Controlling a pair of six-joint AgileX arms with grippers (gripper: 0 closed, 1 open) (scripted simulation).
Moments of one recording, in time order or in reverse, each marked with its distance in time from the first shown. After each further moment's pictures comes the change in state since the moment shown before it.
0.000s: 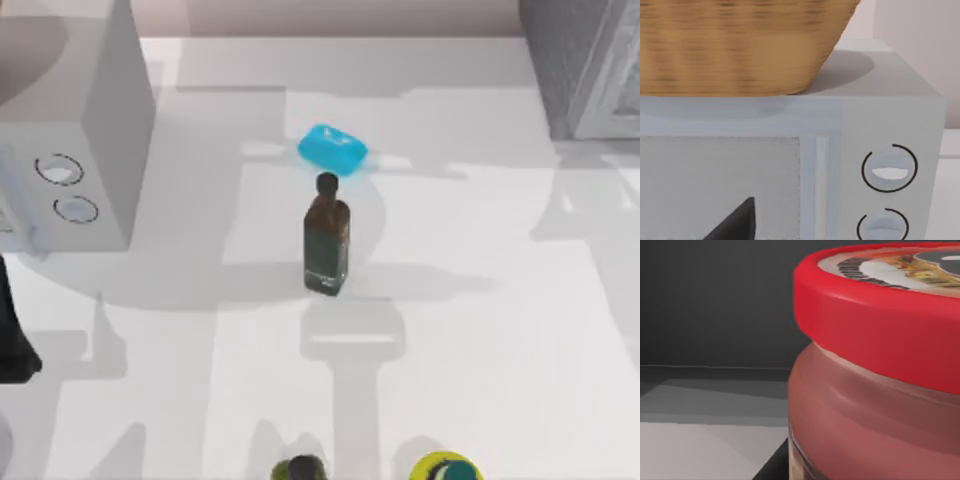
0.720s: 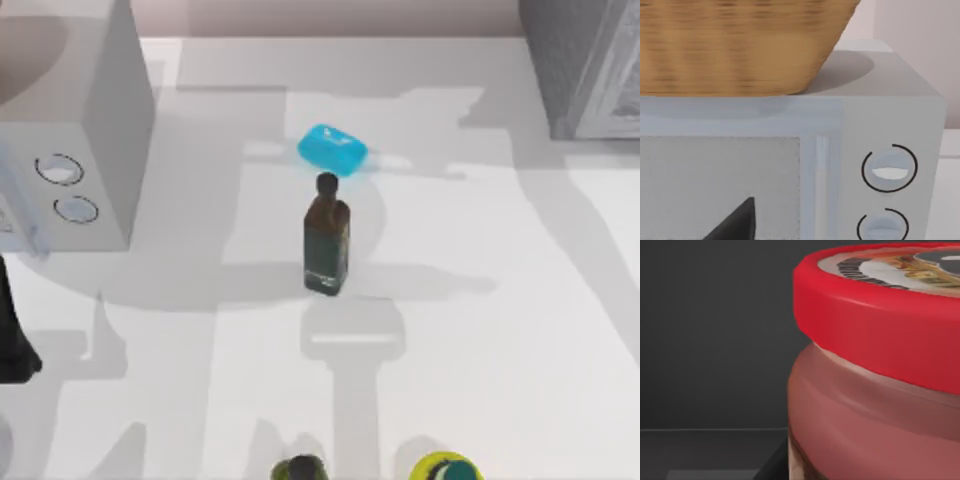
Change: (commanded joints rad) left arm 0.000 0.000 0.000 0.000 0.000 0.000; right arm 0.131 0.731 0.928 -0.378 0.198 0.060
